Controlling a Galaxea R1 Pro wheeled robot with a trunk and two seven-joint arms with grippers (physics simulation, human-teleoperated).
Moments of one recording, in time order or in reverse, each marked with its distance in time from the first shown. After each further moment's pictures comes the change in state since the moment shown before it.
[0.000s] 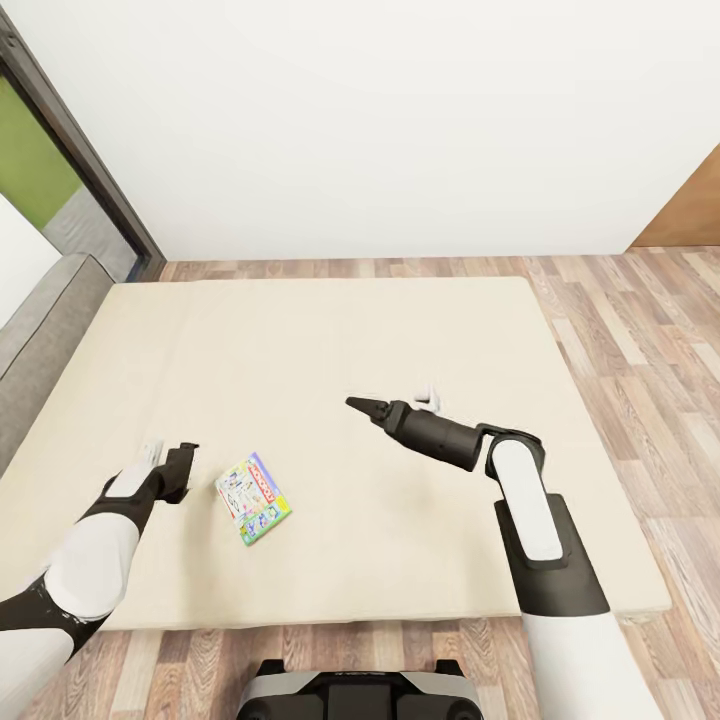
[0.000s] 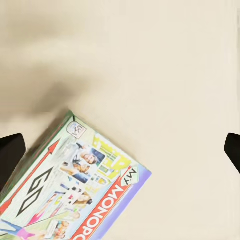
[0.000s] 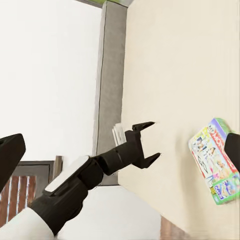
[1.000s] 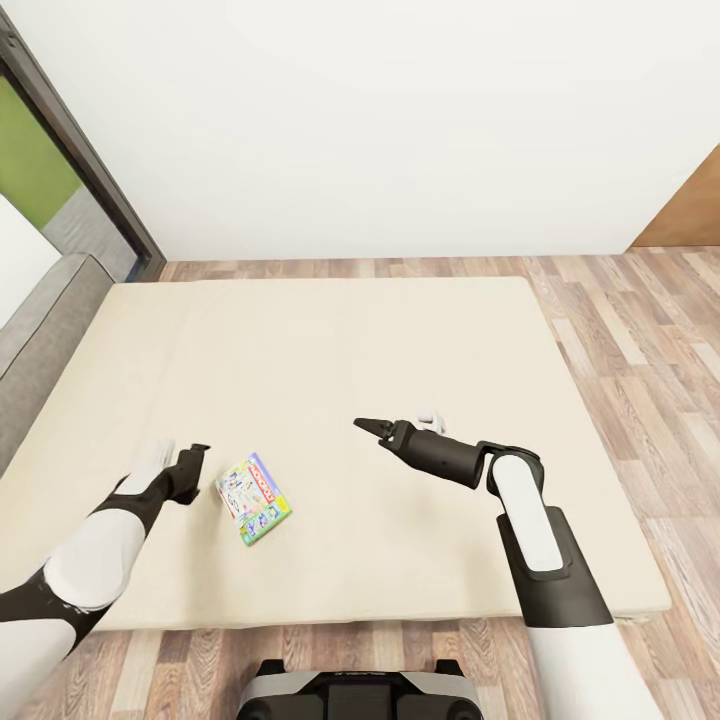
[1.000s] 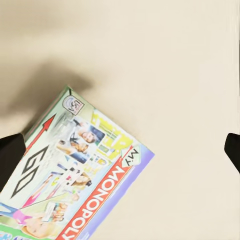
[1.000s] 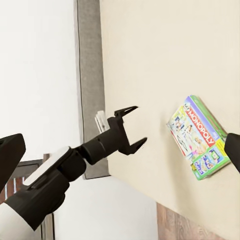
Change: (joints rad) left arm -0.024 -0.002 0.029 0.079 -0.046 -0.011 -0.029; right arm 0.040 -0.020 -0.015 0.061 -0.009 0.000 -0.028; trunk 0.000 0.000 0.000
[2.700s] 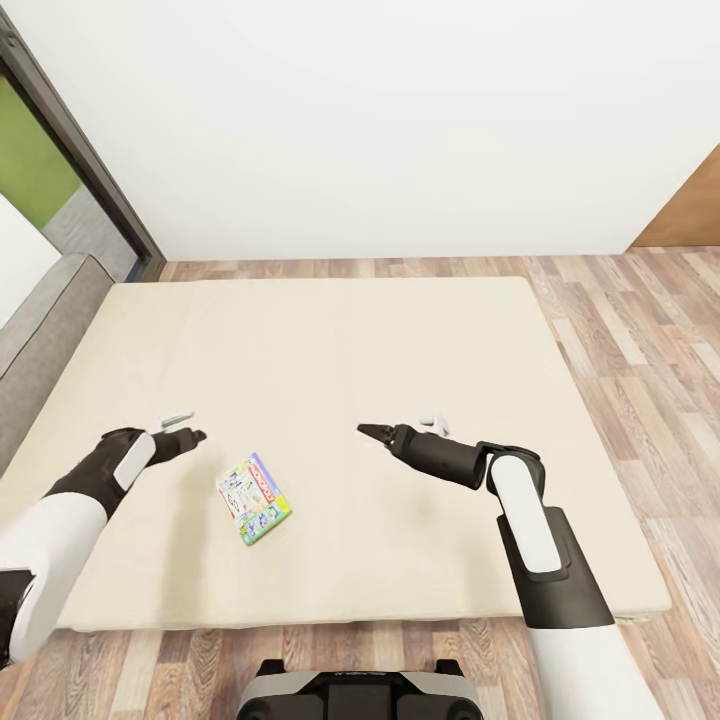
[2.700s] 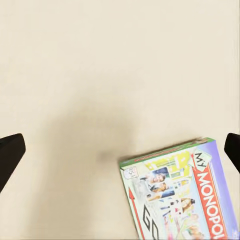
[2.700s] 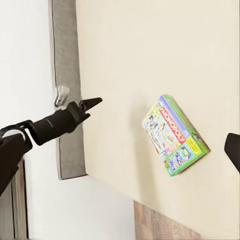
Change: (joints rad) left arm -0.002 0.169 -0.915 -0.168 -0.097 0.211 -0.088; right arm 0.001 -0.004 0.009 -0.011 0.059 0.003 -0.053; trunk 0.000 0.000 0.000
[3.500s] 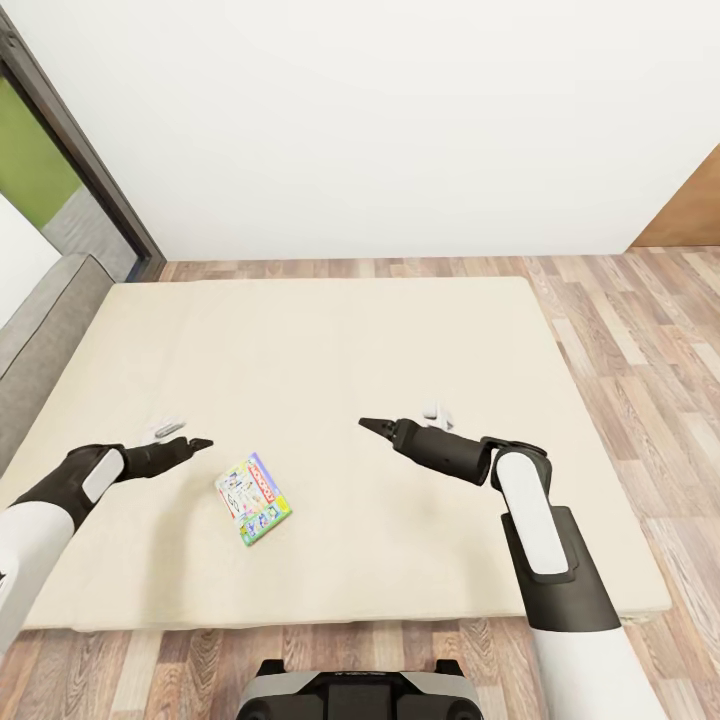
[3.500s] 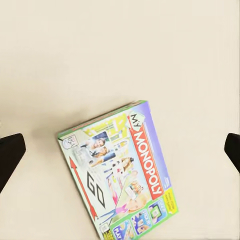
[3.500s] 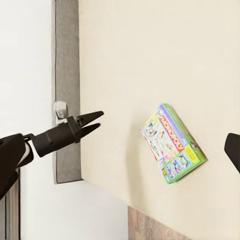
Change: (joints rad) left arm -0.002 0.088 -0.009 0.122 0.015 0.030 -0.474; right arm 0.000 -0.001 0.005 -0.060 0.000 0.007 -0.029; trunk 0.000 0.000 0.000
